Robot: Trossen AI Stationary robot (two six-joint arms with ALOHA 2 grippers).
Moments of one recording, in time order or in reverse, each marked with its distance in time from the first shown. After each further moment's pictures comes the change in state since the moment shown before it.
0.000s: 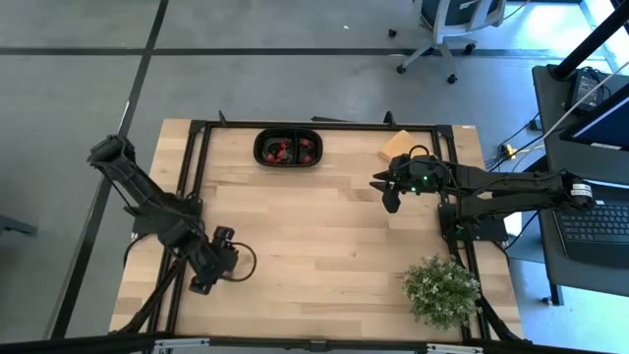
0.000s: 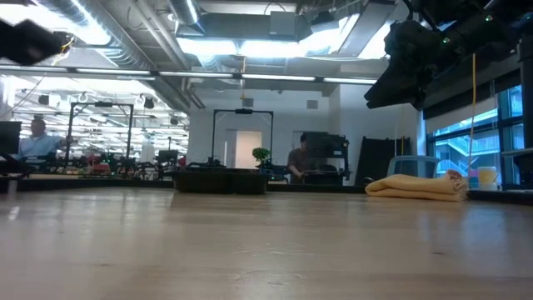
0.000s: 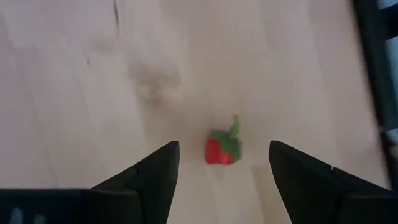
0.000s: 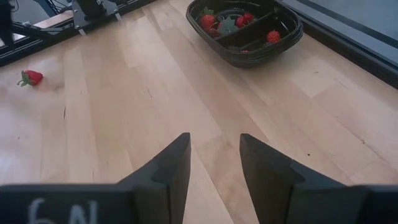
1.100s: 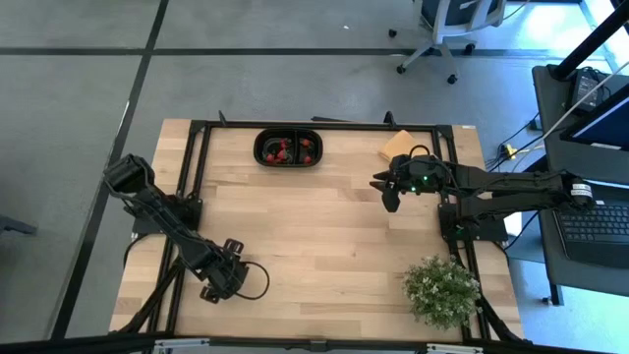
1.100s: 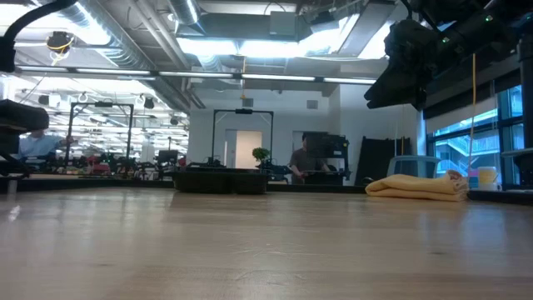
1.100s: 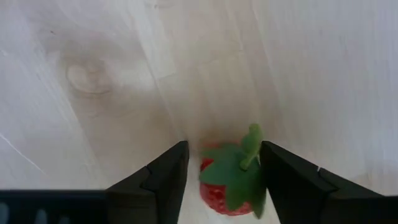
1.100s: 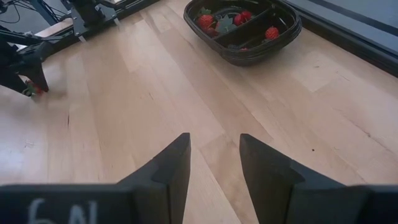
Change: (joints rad) left arm -0.020 0.343 -0.088 0.222 0.058 0.051; right arm 0.000 0.000 0.000 0.001 0.000 0.053
